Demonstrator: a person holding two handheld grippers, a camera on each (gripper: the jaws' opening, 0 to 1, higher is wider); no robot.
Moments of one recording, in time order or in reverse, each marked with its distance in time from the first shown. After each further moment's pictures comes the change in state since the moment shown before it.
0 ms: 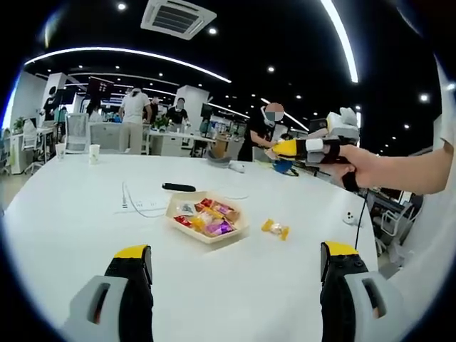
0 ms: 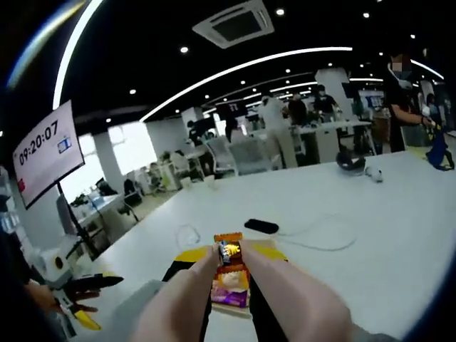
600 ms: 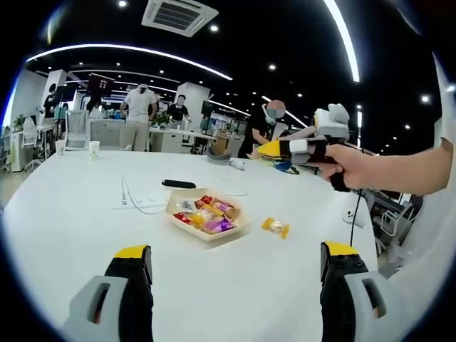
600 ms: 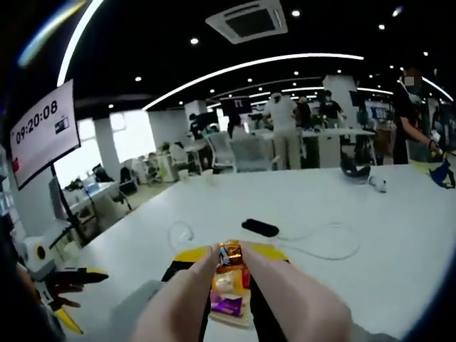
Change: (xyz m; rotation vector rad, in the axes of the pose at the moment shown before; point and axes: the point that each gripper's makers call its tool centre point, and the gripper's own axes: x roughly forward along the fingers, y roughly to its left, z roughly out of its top) left arm 0.003 0.002 0.000 -0.009 0.012 0.005; right arm 0.032 -0.007 -0.001 -0.046 0.008 -0.024
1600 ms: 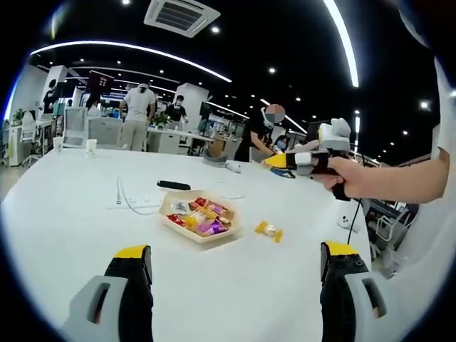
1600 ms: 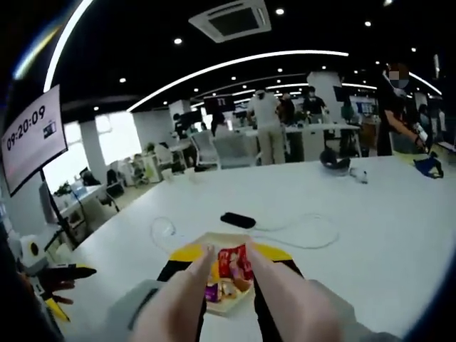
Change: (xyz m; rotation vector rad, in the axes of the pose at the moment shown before) left arm 0.001 -0.010 0.003 -0.030 -0.018 -0.031; right arm -0.028 -0.045 -0.022 0.031 0.018 -0.091
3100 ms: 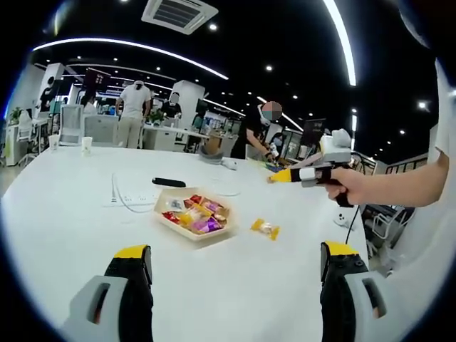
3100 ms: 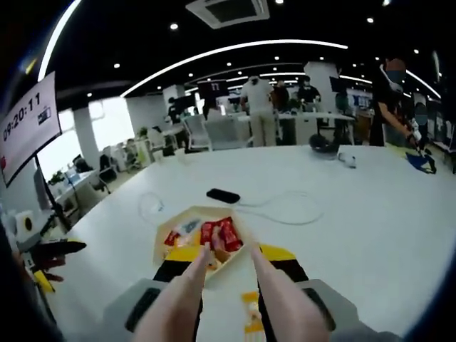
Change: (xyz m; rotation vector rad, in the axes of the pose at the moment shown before) left arm 0.003 -0.003 -0.004 0.007 0.025 -0.024; right arm -0.026 -0.013 -0.033 -0.014 0.096 -0.046
